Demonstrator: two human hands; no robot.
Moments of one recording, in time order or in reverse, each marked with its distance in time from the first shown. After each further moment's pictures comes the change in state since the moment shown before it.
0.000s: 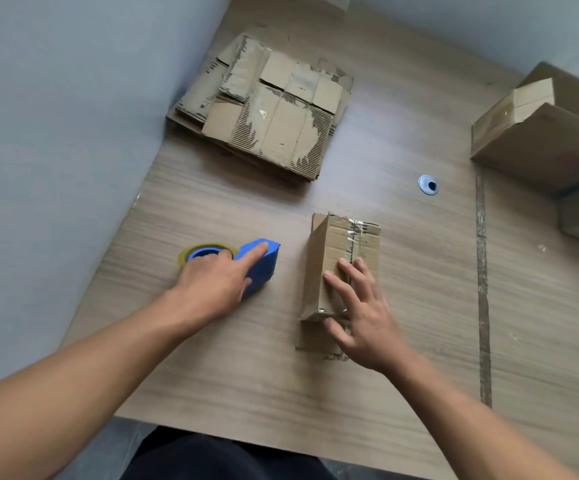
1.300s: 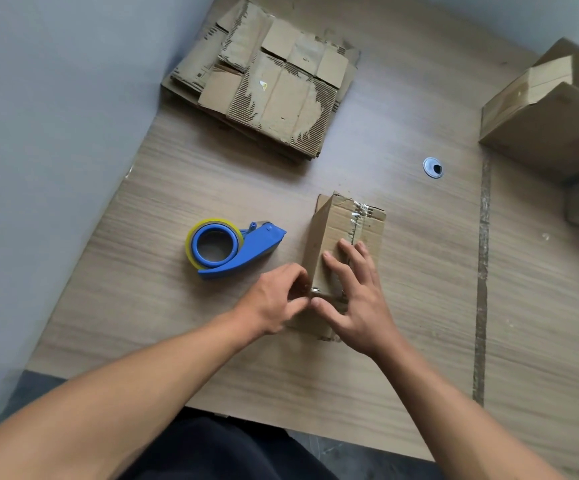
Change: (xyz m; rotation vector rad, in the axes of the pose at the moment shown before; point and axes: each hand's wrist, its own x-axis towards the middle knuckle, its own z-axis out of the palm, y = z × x) left_hand 0.000 0.084 0.068 -0.900 0.207 0.207; right_hand -0.005 -0.006 0.005 0.172 0.059 0.054
